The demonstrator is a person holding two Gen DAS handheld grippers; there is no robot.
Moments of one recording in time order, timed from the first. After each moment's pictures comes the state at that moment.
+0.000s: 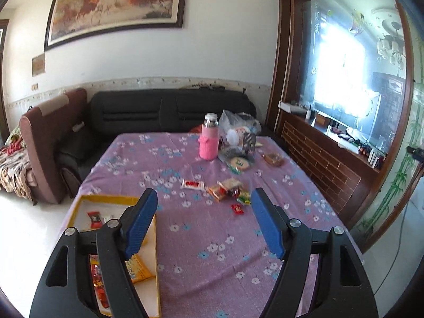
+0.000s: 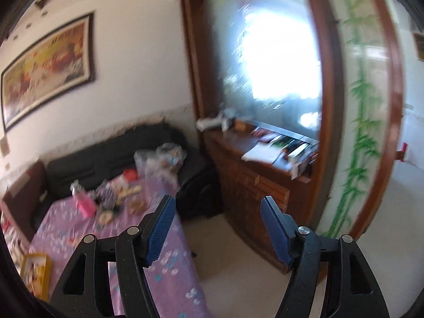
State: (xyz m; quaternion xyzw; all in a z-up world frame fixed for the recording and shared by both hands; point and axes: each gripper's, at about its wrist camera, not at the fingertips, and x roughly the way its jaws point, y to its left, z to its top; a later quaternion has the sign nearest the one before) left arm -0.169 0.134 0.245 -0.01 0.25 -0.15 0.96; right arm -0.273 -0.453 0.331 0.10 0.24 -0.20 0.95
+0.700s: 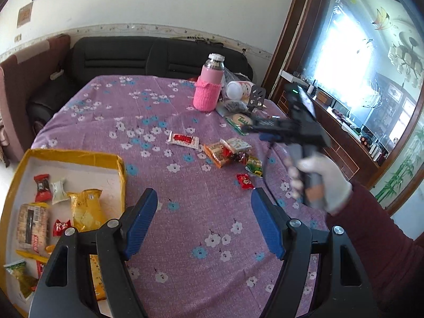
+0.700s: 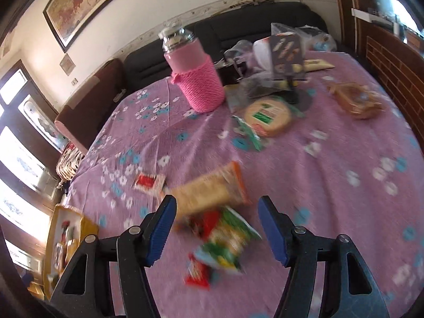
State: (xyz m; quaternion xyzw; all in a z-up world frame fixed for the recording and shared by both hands) left arm -0.064 0.128 0.136 -0.07 0.36 -0.19 0.91; right arm 0.145 -0.145 0.078 0.13 0.46 0.08 0.88
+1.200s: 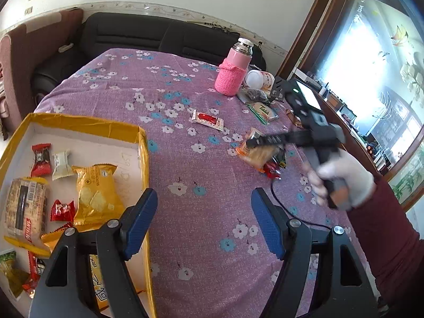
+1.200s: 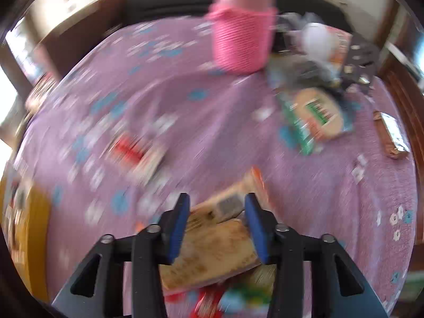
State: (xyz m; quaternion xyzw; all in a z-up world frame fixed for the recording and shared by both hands) left arm -0.046 0.162 0.095 -0.11 0.40 -0.18 0.89; right arm 0.149 -0.069 0.044 -0.05 0.55 0.12 0.82
